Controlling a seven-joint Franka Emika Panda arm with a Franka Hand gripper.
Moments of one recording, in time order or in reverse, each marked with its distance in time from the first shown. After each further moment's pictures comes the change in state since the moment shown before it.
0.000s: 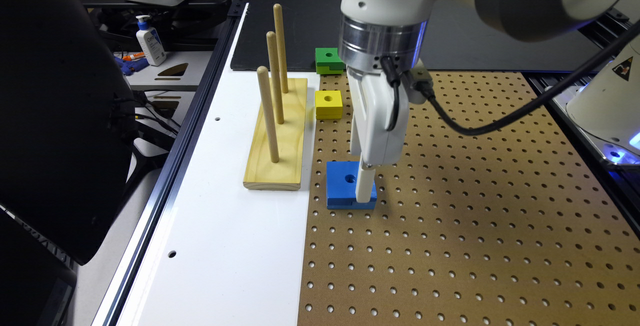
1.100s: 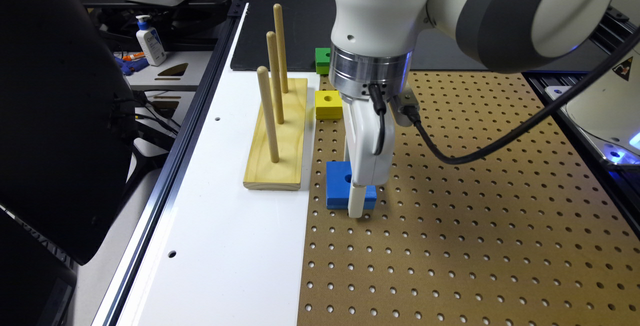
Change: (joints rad) arm 0.012 0.076 -0.012 0.032 -0.028 0.045 0.021
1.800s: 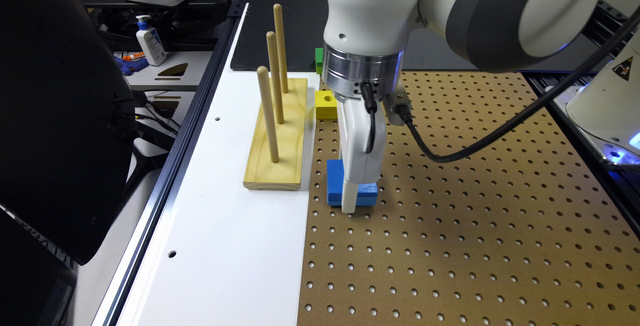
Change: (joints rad) arm -0.001 0.005 -0.009 0.015 -0.005 -0.008 0.000
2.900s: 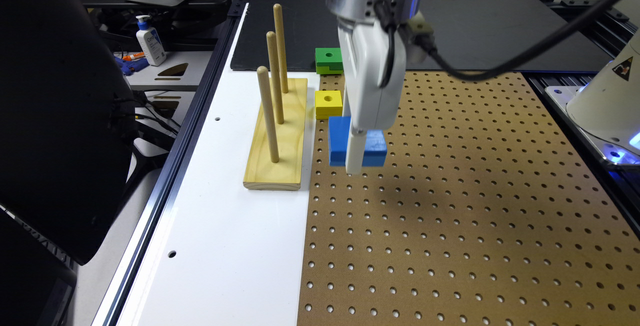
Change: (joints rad) arm 0.000 -0.246 0.018 0.000 0.002 -0.238 0.024
